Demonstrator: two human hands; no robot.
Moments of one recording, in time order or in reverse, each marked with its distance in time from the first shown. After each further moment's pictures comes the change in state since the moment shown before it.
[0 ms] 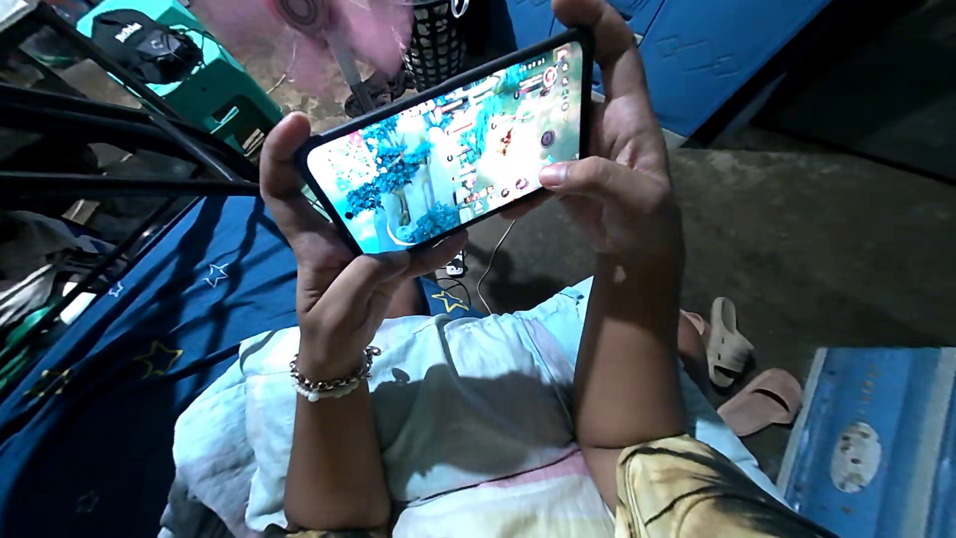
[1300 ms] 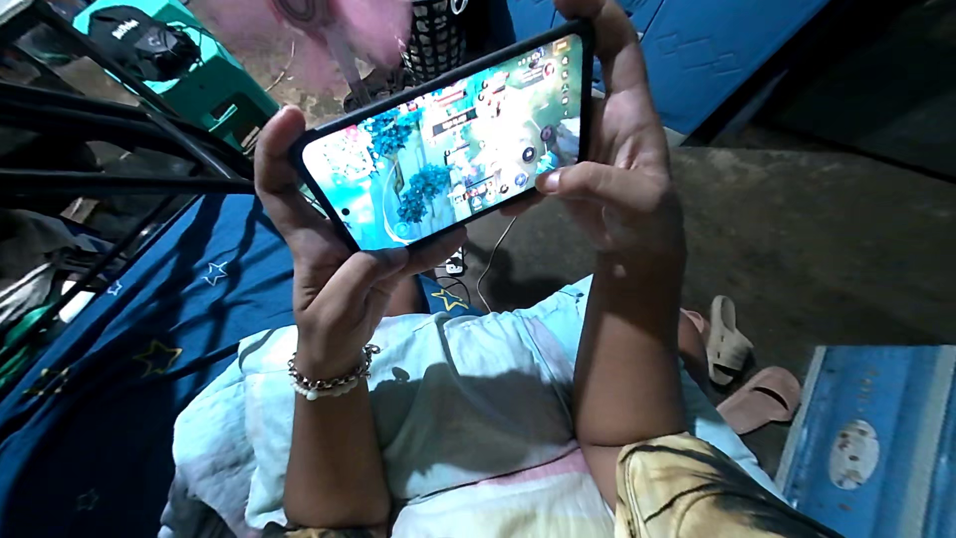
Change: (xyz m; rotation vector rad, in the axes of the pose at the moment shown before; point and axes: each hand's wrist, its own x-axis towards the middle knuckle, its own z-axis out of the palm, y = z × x) left_hand 0.001 0.000 0.000 0.005 0.002 0.011; right_hand 0.002 0.002 -0.001 0.002 -0.004 -0.032
